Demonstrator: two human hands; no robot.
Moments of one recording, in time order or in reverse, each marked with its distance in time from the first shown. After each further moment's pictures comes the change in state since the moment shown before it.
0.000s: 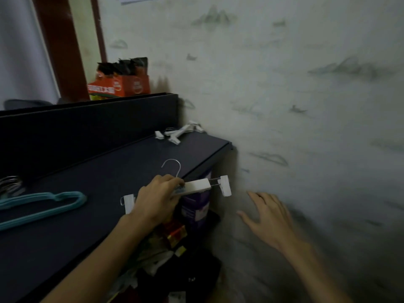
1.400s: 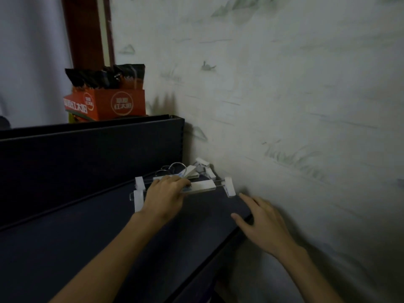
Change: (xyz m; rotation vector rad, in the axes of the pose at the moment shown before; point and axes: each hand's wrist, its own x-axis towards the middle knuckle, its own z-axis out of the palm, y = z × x) left_hand 0.331 -0.088 0.124 0.084 0.156 -0.094; right_hand 0.370 0.068 0.120 0.255 -0.074 -0.212
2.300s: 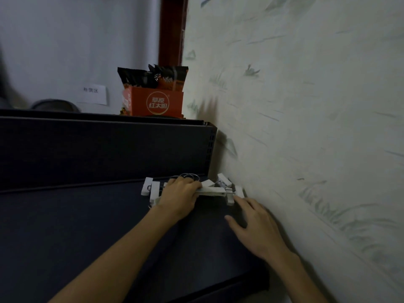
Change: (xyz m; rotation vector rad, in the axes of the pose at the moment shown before) left_hand 0.068 0.003 0.057 0.166 -0.070 -0.318; right_hand 0.133 0.046 0.037 0.189 -0.114 -0.388
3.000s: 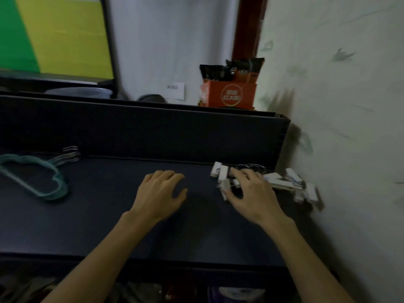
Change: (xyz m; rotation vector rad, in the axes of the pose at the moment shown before) left_hand -0.171 -0.065 -0.083 0.282 0.194 -0.407; right_hand 0.035 -0.120 0.035 0.037 -0.093 -0.358
